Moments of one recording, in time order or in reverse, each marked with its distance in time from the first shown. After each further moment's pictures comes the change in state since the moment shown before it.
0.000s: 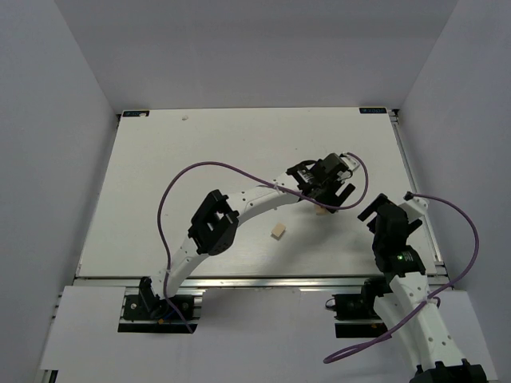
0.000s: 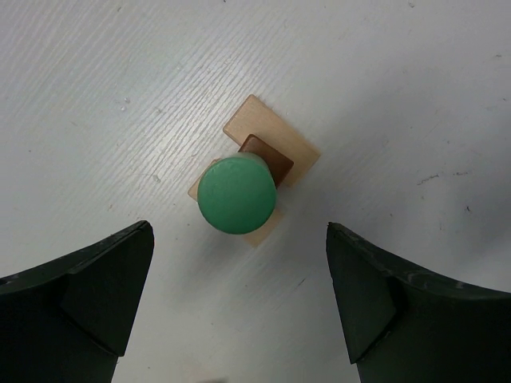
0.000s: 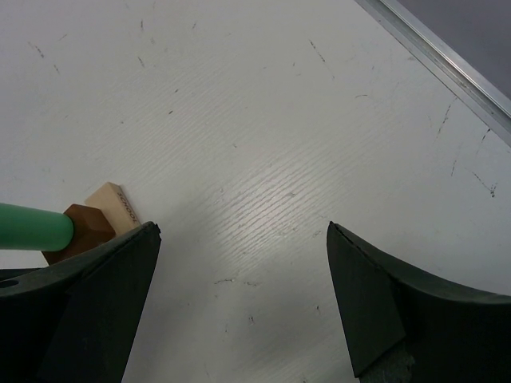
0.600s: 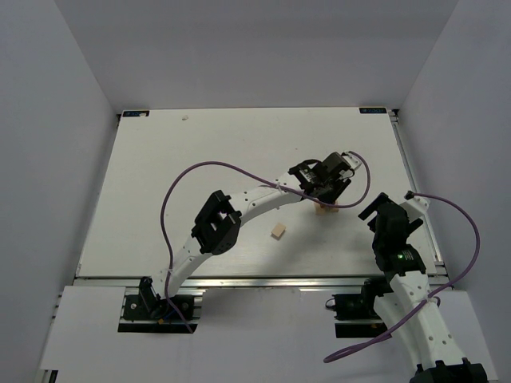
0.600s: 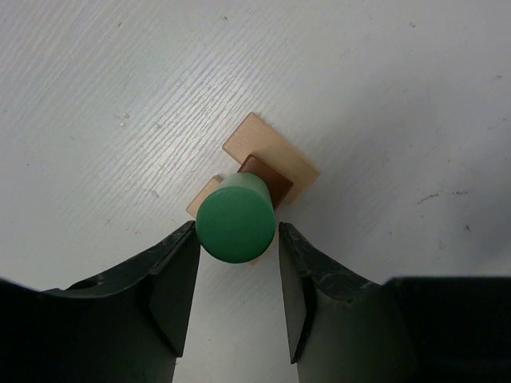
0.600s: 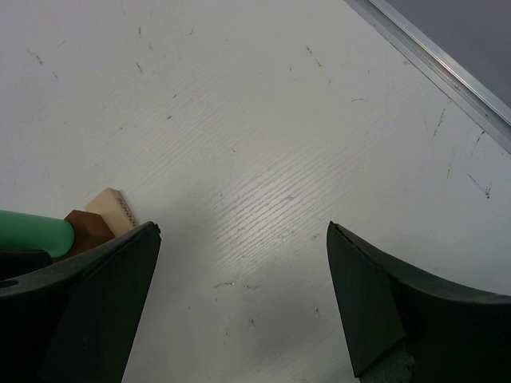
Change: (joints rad) left arm 0.001 0.040 0.064 -0.006 -0.005 -0.005; right arm 0.000 0.009 0.010 -0.002 0.013 0.004
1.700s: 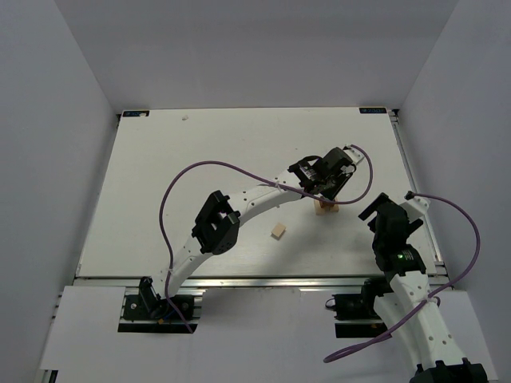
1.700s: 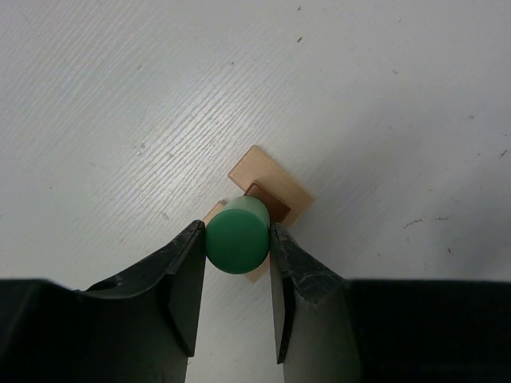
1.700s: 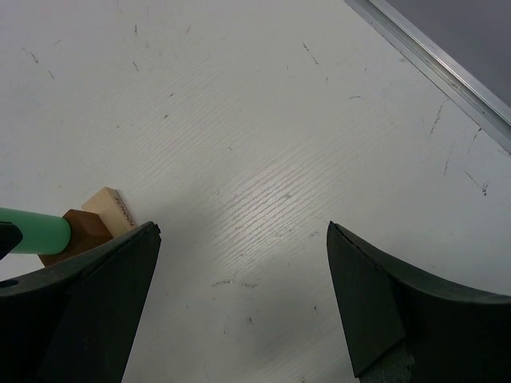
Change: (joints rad) left arm 0.002 0.008 0.054 0.016 -0.014 -0.005; right arm 0.000 0.000 0.002 -0.011 0.002 0.004
